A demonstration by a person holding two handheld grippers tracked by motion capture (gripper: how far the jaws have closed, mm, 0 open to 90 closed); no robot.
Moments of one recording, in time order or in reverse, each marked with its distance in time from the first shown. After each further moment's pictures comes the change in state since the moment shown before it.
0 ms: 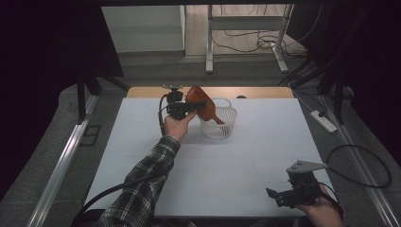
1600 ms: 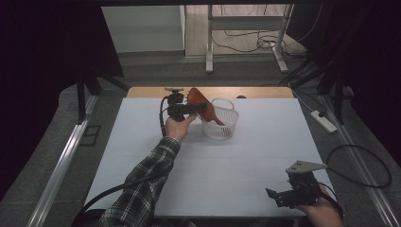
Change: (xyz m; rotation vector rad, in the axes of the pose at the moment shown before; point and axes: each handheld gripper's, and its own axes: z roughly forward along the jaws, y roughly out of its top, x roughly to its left) left arm 0.005 -0.004 0.007 0.012 0.037 -0.002; right arm 0.001 0.000 0.000 0.002 0.000 -0.005
